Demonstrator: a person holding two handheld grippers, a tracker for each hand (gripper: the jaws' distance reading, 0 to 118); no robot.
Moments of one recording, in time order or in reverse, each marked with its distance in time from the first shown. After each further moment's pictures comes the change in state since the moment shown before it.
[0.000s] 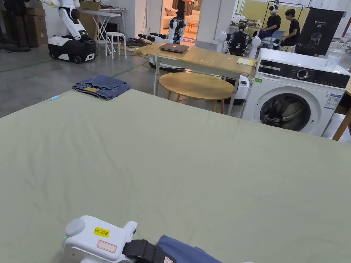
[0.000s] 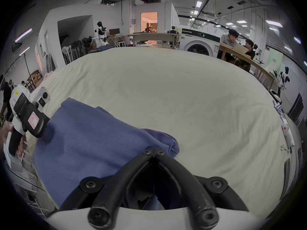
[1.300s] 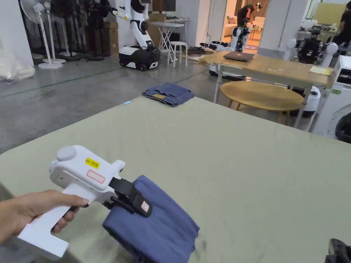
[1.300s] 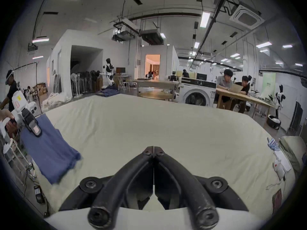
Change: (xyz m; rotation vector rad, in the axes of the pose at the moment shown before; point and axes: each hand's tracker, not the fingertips) left arm 0.054 0.015 0.224 0.213 0.358 -0.029; right arm -0.008 0.081 0.061 0.440 0.005 0.045
